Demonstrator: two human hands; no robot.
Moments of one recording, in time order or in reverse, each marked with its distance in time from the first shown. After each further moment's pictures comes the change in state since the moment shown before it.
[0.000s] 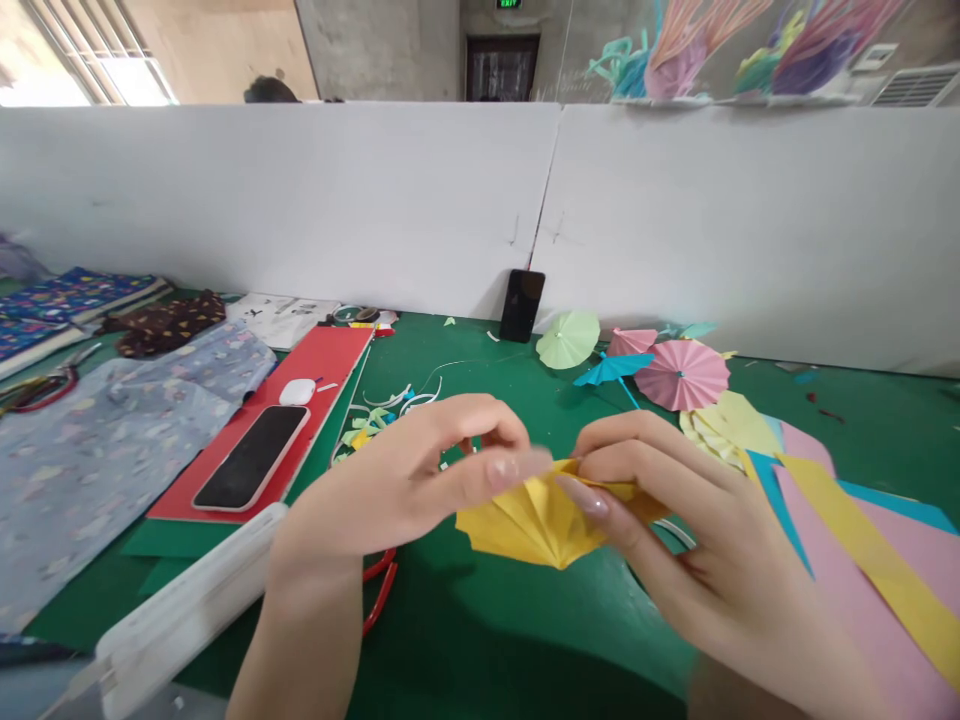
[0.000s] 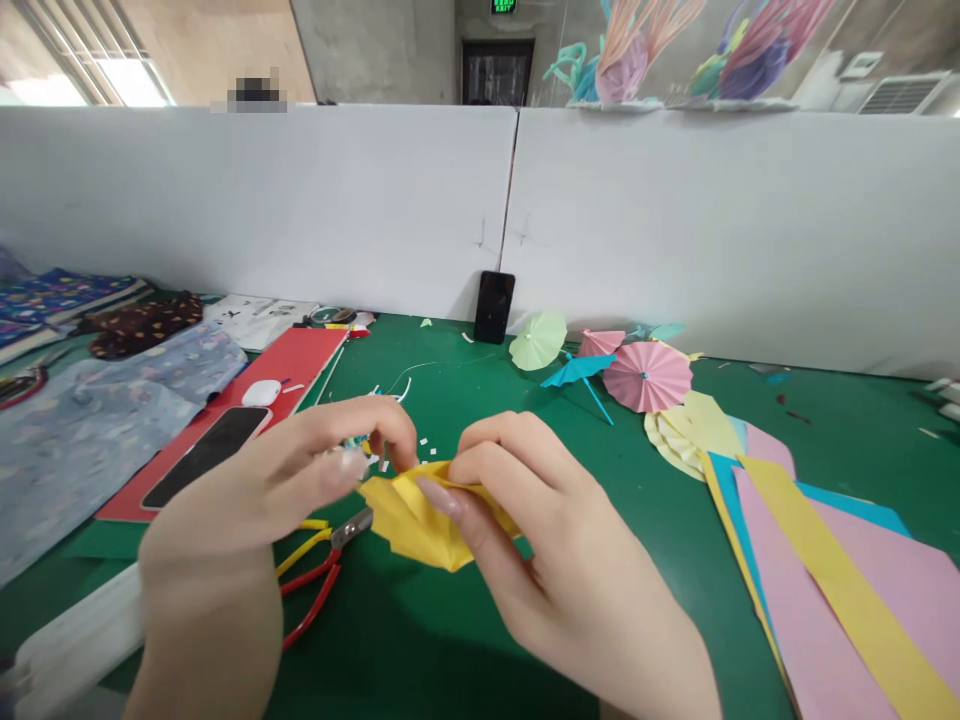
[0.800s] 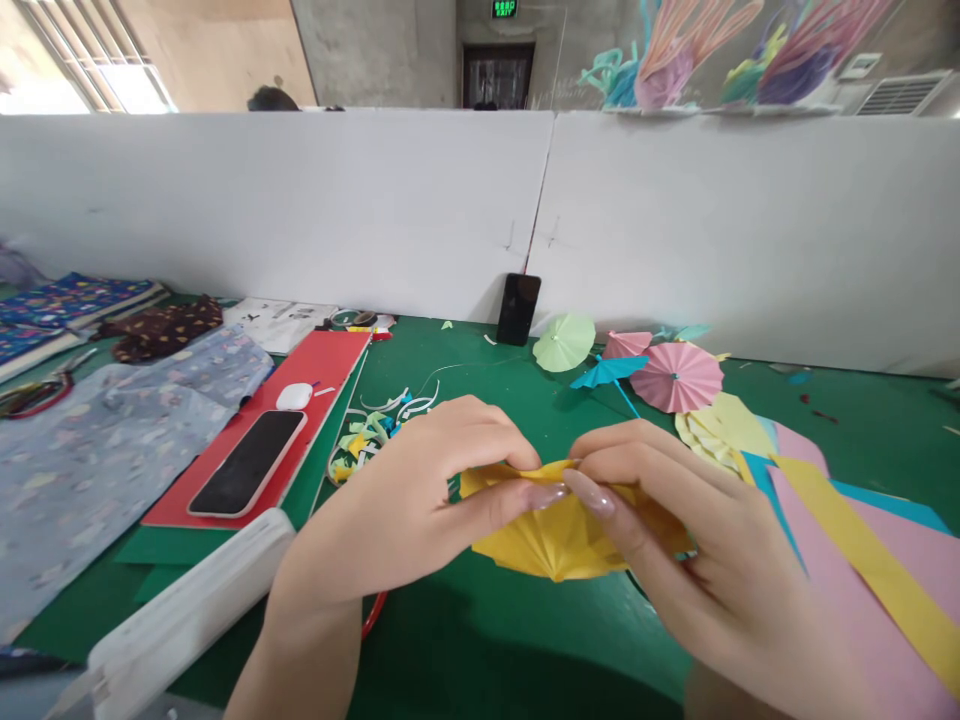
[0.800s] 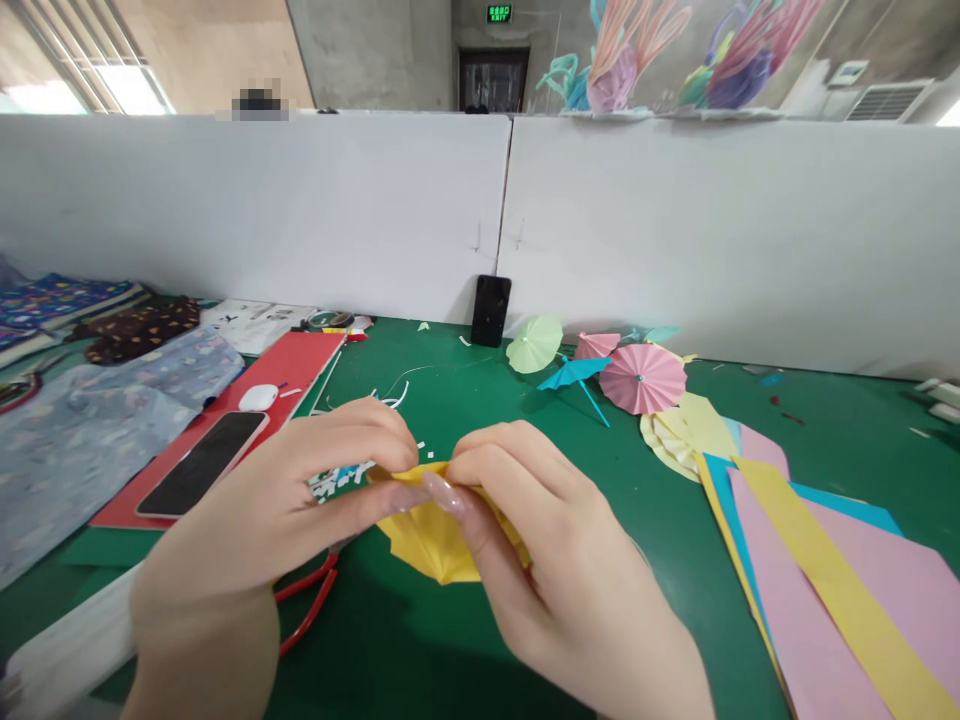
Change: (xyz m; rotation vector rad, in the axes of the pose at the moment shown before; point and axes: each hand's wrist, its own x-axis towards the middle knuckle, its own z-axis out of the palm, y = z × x) left_hand -0.001 0.006 0.012 0.257 0.071 0.042; right_hand 0.000 -0.005 -0.001 0.055 0.036 0.037
